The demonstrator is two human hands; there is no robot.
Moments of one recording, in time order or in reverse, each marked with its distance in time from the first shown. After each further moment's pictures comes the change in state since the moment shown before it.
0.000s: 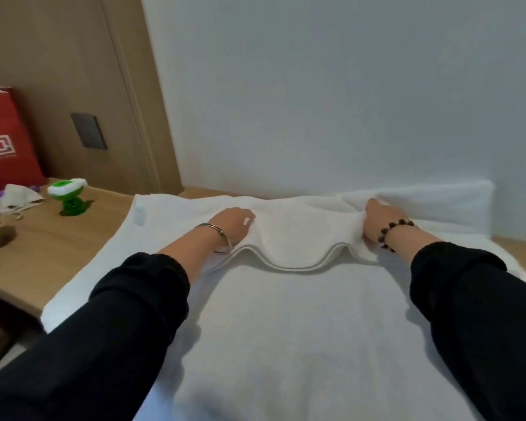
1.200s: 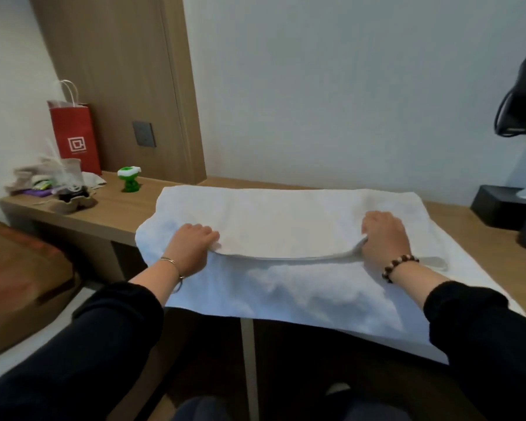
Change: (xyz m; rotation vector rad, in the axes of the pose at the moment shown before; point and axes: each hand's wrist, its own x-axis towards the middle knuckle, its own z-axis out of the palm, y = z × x) left_hand -0.291 -0.012 0.014 0.345 0.462 0.246; right_hand -0.287 0.031 -0.014 0.009 0.474 -0.261
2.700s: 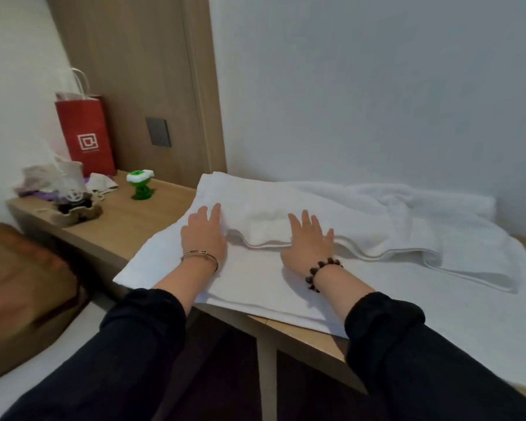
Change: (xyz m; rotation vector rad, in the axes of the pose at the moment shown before) left_hand 0.098 -0.076 0.078 -0.027 -0.105 -0.739; right_hand 0.136 -0.184 0.115 0.190 -0.481 -0.082
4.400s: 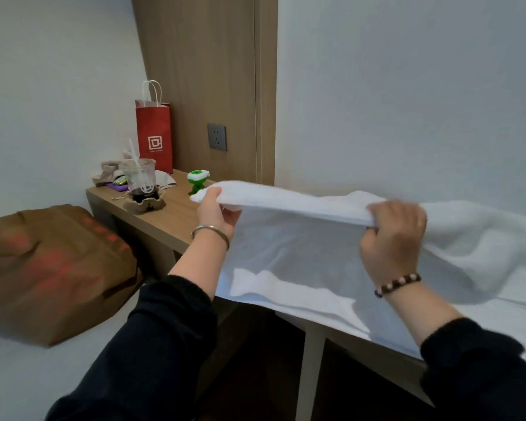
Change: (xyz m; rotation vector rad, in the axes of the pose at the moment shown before) left_hand -0.006 -0.049 -0.093 -2.232 0.066 -0.719; right_hand -0.071 -0.012 -0.060 0.130 1.077 -0.252
